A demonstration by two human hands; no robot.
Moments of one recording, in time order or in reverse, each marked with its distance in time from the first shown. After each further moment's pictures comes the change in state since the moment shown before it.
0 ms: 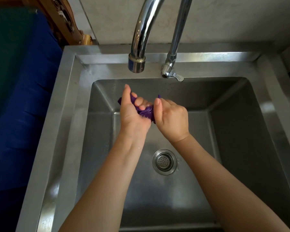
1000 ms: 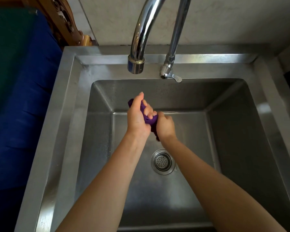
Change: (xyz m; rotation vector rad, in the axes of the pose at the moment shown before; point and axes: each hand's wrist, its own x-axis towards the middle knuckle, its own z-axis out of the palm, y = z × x) left_hand 0.014 -0.021 -0.020 0.355 -0.110 0.055; right_hand -0.016 -0.006 0.022 0.649 -0.474 1.187
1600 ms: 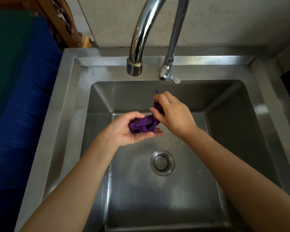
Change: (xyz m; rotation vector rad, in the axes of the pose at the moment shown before) left_hand -0.005 0.041 -0.046 0.228 -0.207 -0.724; right_hand 0.000 -0.032 -0.047 -0.903 0.079 -1.104
